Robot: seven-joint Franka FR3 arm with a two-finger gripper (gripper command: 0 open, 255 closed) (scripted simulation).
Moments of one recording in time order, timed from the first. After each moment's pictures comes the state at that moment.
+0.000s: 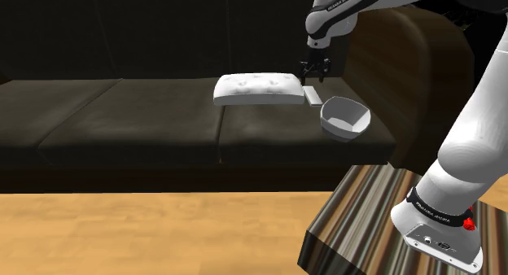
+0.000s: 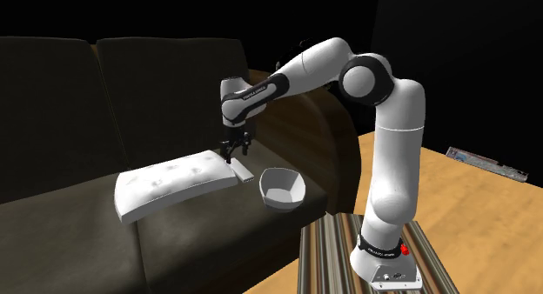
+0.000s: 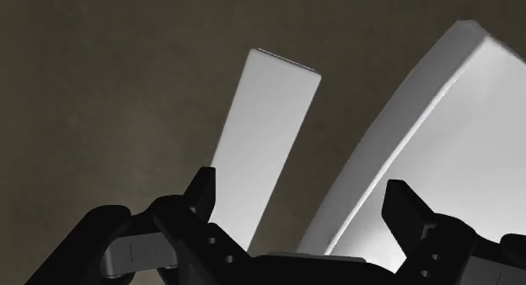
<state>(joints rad) -0.28 0.13 -0.11 -1.96 0.00 2.10 0.14</state>
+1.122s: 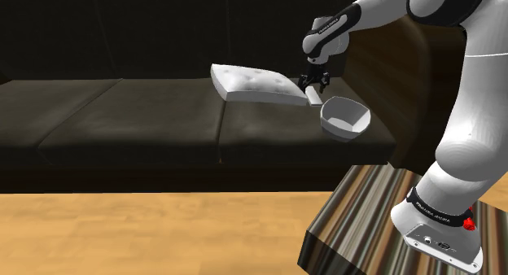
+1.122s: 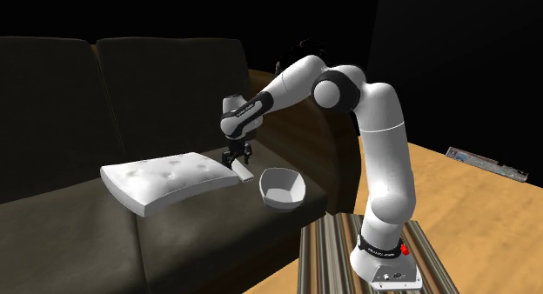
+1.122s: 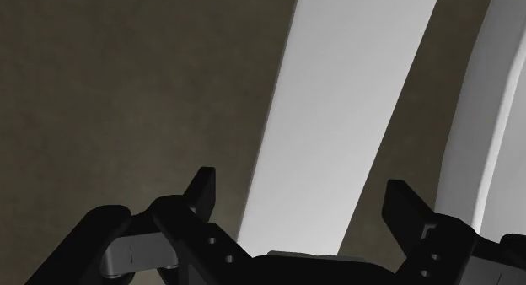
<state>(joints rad) -0.33 0.34 -0.15 -1.87 0.04 2.22 0.16</state>
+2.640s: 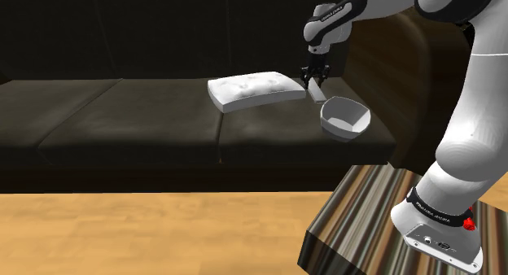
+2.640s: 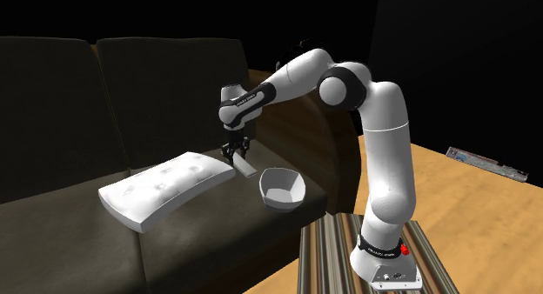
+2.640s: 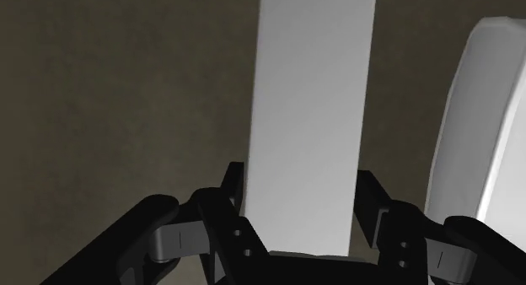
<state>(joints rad) -0.32 0.30 -0.15 -1.82 0.03 2.11 0.17</state>
